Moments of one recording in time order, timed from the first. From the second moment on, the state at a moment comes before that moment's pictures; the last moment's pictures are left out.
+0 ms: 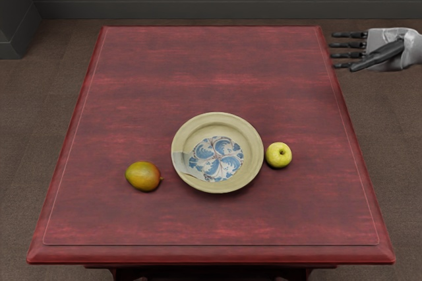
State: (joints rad) left arm -0.03 0.00 -0.12 -0.14 0.09 0.07 0.21; right arm 1.13 -0.71 0.38 0.69 0.24 0.61 -0.61
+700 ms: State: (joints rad) left arm -0.03 0.00 -0.12 -0.14 0.09 0.07 0.21; right arm 1.53 -0.67 -0.25 1.05 -0.21 0.60 -0.61
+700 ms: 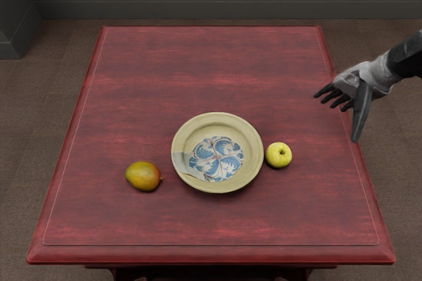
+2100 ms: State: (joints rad) left arm -0.02 0.00 -0.12 -0.14 0.09 0.07 0.21; right arm 1.83 -0.23 -0.72 1.74 -0.41 -0.55 -0.61
